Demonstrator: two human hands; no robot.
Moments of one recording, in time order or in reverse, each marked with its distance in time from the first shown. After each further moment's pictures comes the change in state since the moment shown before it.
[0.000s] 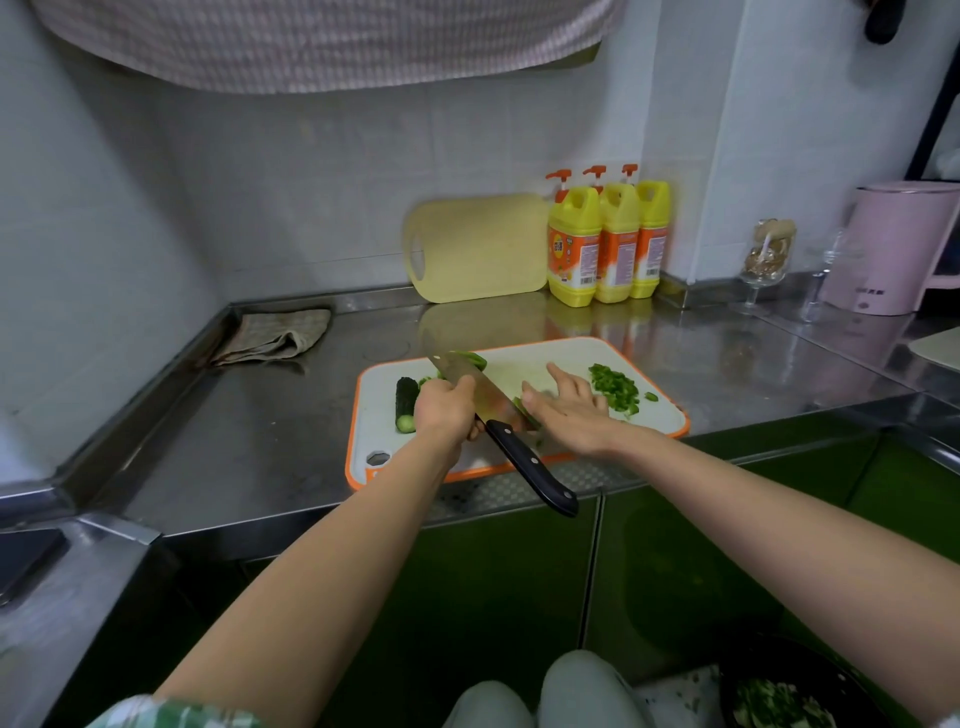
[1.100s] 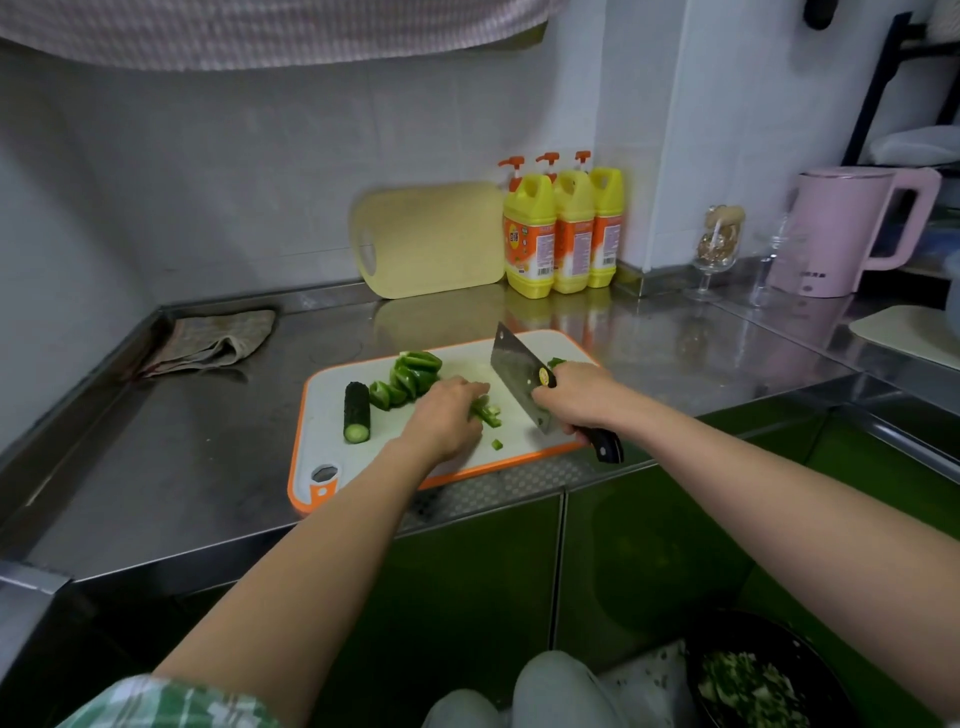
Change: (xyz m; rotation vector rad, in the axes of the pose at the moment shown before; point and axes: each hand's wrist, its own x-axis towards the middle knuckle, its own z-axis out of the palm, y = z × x) left_hand 0.036 -0.015 0.036 0.982 -0.378 0.593; right_hand -0.006 0.022 -0.043 0.141 0.066 0.230
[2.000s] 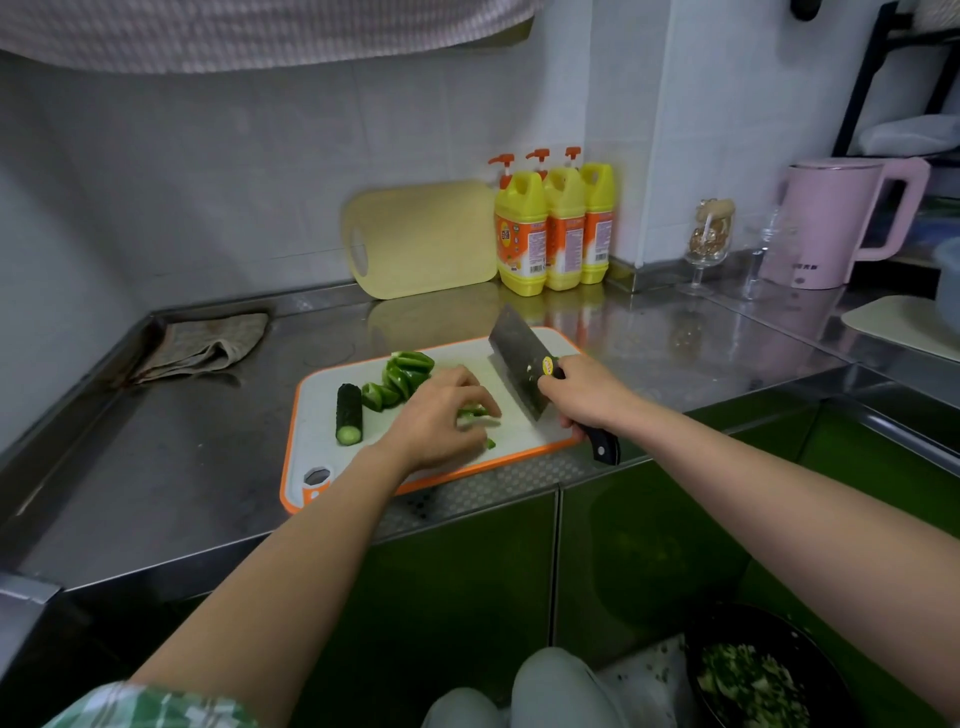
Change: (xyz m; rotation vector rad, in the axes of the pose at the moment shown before) left_hand -0.009 -0.007 -0.006 -0.108 0.105 0.303; right_hand 0.002 0.017 0.001 0.201 0.103 -0.036
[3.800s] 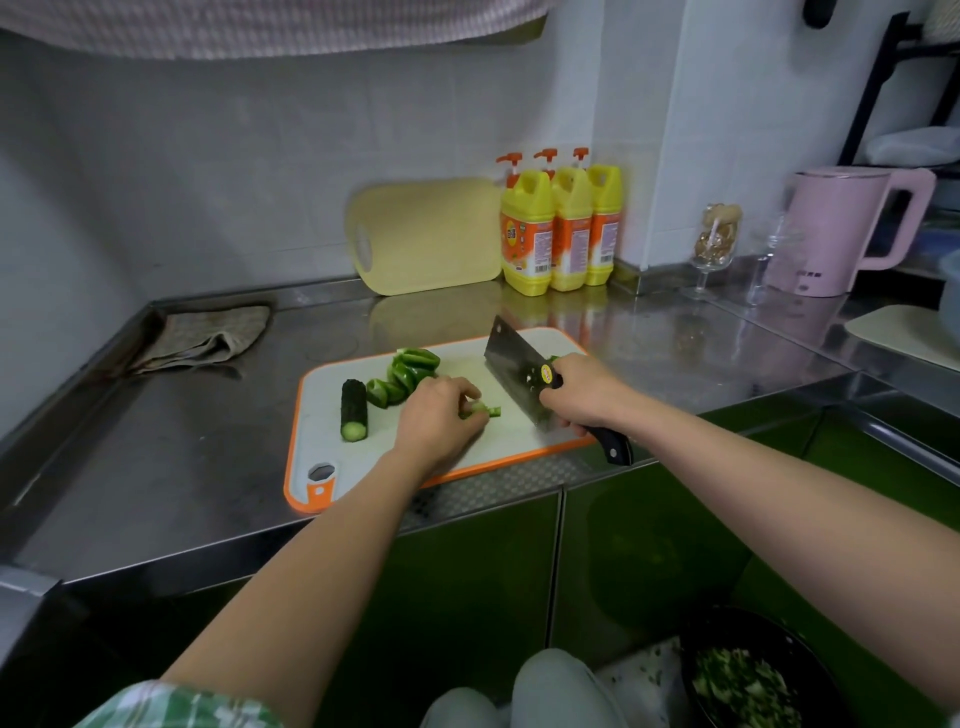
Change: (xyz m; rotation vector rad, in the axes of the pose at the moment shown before) left_hand 0.000 -0.002 0.015 -0.002 0.163 -0.299; right_hand 0.000 -0.014 0.000 -0.197 -0.034 -0.006
